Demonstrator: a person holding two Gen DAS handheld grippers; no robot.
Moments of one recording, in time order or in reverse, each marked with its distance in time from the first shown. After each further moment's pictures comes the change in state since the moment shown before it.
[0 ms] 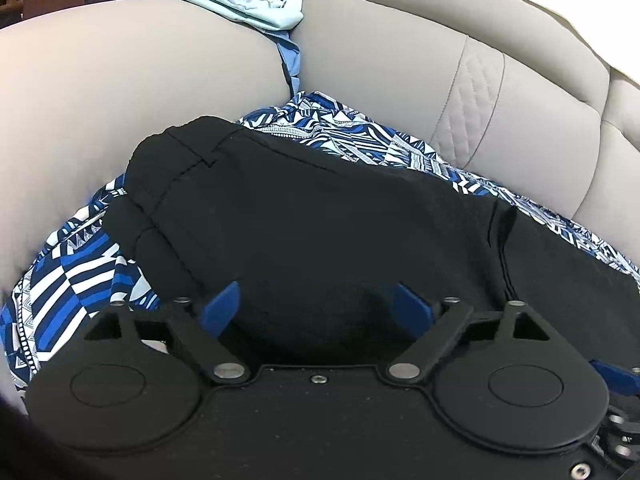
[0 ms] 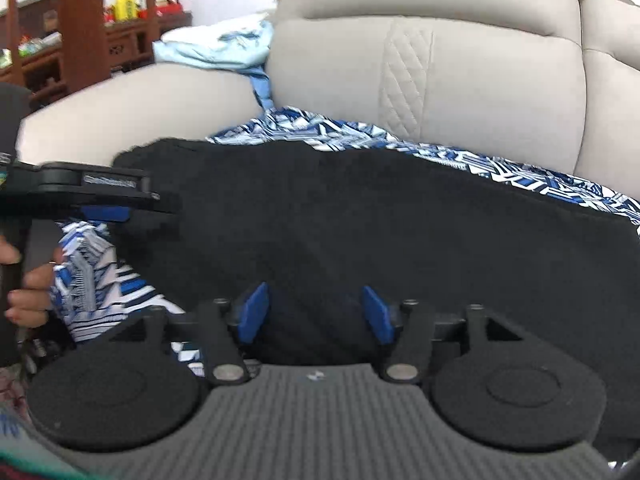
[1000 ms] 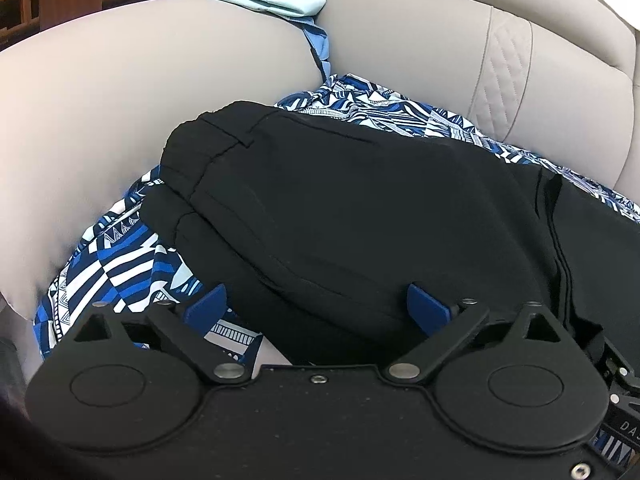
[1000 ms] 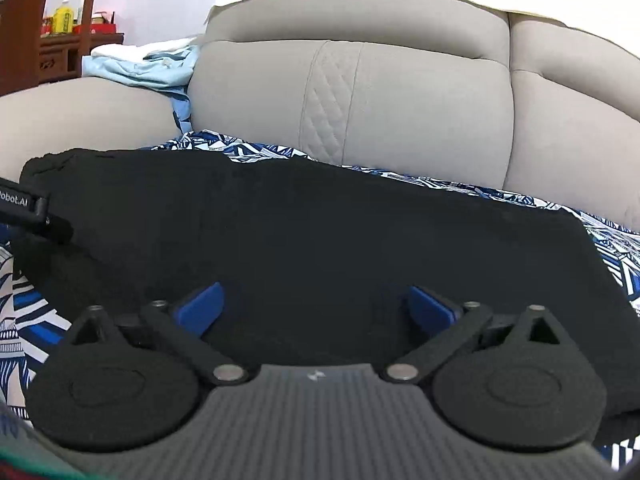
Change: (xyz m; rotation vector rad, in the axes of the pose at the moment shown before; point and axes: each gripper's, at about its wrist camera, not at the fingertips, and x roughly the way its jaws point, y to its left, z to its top) left arm 0.009 0.003 -0.012 0.059 0.031 0.136; right arm 0.049 0.007 -0.027 -0.004 -0.117 -0.321
